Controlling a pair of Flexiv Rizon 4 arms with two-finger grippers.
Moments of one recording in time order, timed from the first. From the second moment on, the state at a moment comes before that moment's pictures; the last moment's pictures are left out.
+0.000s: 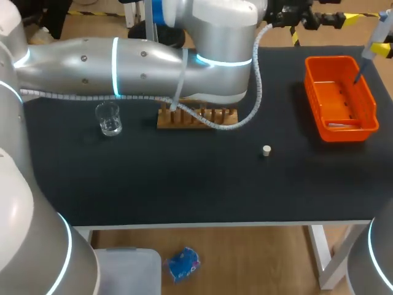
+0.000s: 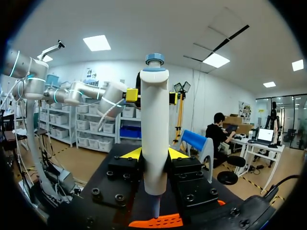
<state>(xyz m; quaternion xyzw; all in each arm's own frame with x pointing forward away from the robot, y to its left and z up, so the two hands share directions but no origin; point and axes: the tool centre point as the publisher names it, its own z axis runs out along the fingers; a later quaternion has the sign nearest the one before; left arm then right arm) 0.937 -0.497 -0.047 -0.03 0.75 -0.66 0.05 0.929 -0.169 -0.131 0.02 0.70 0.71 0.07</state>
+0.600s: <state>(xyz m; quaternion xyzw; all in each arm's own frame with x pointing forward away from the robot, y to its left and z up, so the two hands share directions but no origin) 0.931 -0.477 -0.038 -0.01 0.73 -0.68 0.08 0.918 -0.153 -0.129 0.00 0.70 0.71 0.06</state>
